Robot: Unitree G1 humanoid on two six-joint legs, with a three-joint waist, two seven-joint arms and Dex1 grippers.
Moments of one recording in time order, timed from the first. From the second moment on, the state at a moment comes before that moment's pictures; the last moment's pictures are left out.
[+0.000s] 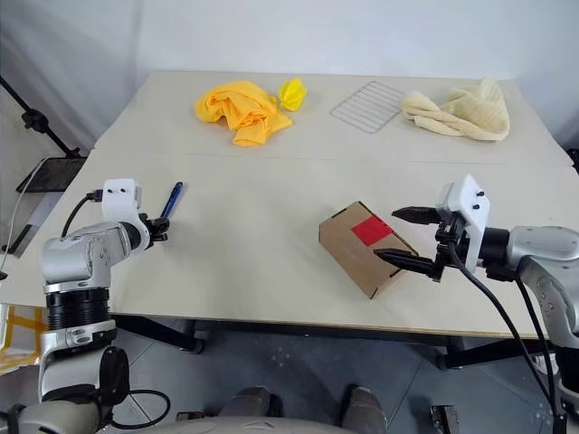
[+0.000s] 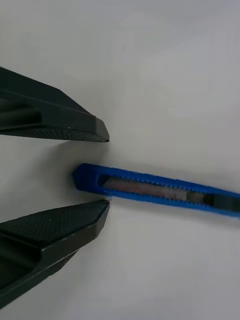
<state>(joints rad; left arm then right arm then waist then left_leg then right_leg) -0.67 0.47 0.27 0.16 -0.10 1.13 -0.13 -0.32 -0.94 -0.22 -0.25 0.60 0.60 1.06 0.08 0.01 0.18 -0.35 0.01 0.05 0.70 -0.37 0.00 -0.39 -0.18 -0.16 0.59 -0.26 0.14</state>
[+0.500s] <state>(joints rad) -0.72 0.51 0.23 0.32 -0.10 1.04 -0.21 -0.33 -0.94 -0.22 -0.25 0.60 0.61 1.06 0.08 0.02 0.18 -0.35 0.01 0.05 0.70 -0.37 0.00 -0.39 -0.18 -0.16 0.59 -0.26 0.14</state>
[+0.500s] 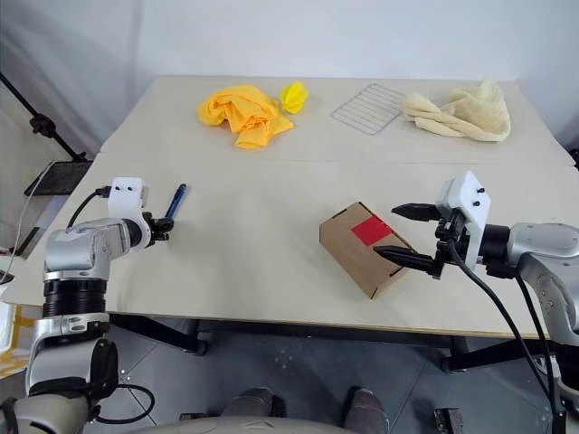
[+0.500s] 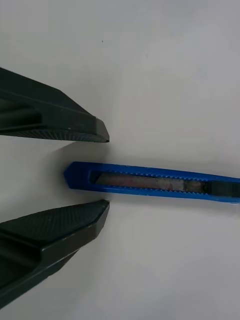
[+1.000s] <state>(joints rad) -0.70 0.54 0.18 0.29 -0.10 1.03 -0.24 -0.33 -0.94 -0.22 -0.25 0.60 0.61 1.06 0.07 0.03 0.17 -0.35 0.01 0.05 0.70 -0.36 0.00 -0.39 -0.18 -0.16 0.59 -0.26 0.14</state>
